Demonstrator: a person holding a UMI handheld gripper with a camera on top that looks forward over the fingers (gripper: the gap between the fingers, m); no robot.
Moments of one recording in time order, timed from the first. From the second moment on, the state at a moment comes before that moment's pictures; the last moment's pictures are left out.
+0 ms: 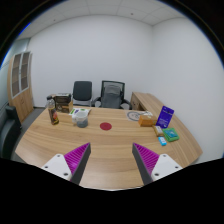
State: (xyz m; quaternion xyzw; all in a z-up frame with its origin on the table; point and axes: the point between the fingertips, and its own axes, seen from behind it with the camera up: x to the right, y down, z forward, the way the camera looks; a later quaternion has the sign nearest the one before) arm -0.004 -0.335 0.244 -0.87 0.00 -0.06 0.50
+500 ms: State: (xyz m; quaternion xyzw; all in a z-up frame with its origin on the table) arm -0.198 -0.276 0.155 -0.89 -0.03 -0.04 0.46
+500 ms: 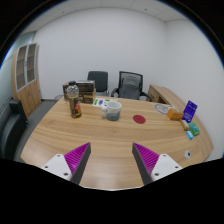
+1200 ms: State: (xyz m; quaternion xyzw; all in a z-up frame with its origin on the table) arm -0.420 0.044 0.100 -0.82 0.02 0.01 0.57
